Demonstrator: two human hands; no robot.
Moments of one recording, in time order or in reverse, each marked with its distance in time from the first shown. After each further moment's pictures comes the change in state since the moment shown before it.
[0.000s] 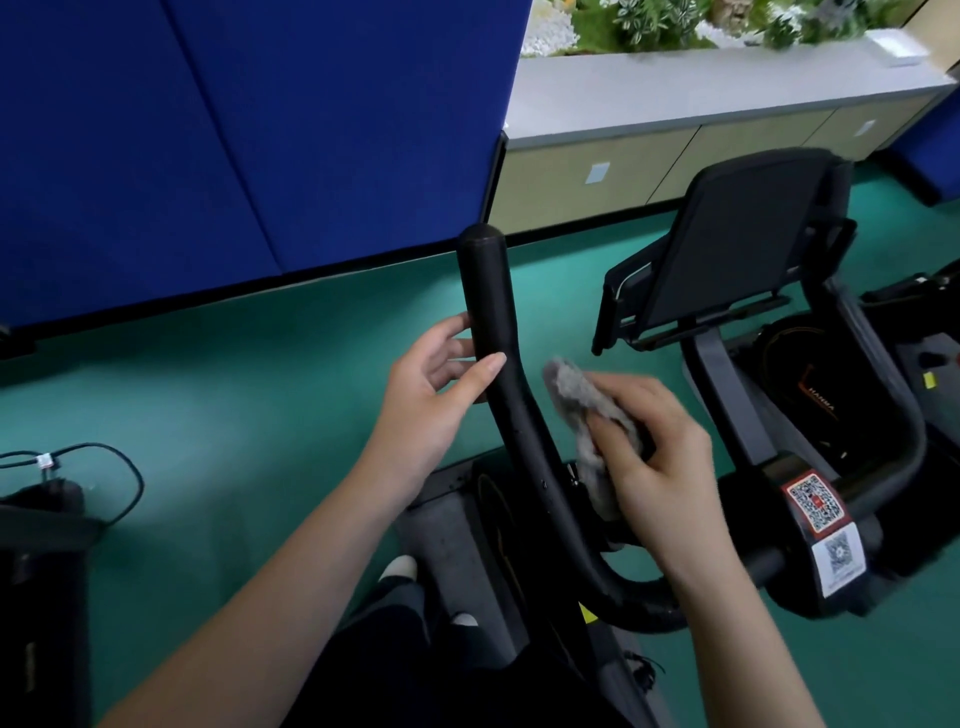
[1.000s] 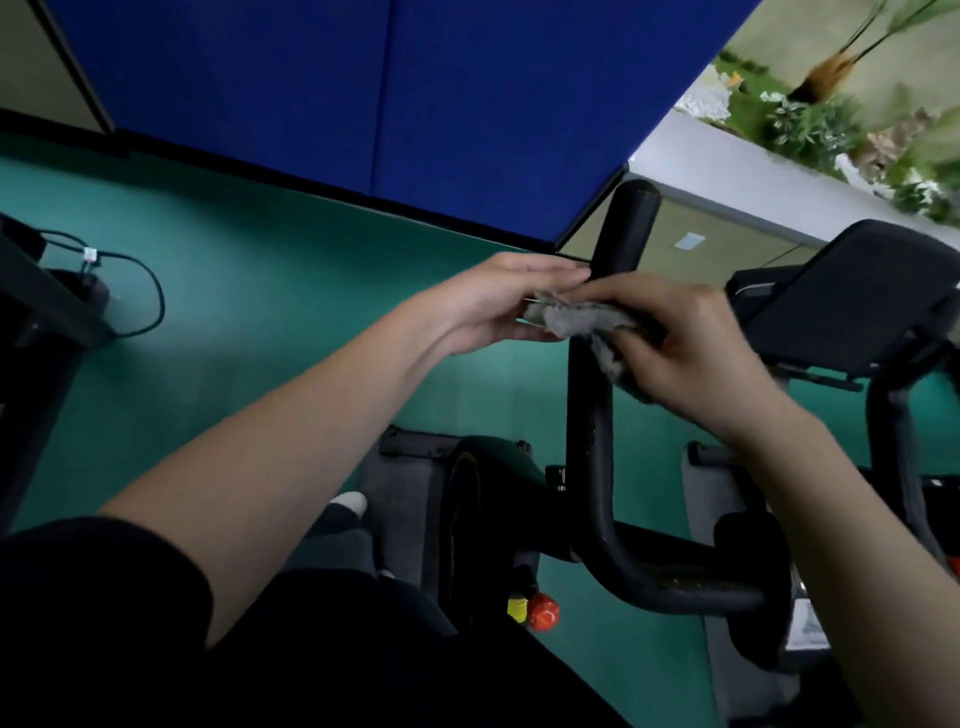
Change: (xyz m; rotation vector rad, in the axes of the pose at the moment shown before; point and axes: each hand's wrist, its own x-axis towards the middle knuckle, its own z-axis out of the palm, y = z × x) left_hand 0.012 0.008 -0.025 -0.253 -0.138 -0.276; right_hand 0.064 -0.045 0.008 -0.423 -0.615 -0.710
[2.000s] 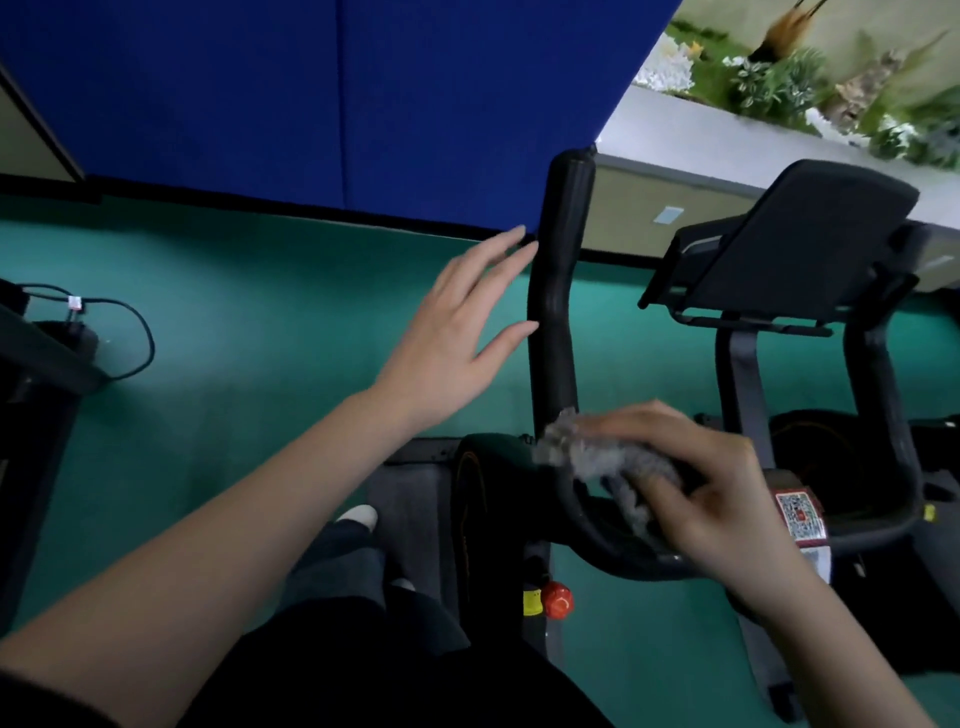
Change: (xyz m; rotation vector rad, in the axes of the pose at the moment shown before) left_hand -0.037 -0.043 0.011 1.151 0.290 0.803; right_hand -0.119 -0.009 0.024 0.379 0.161 0.146
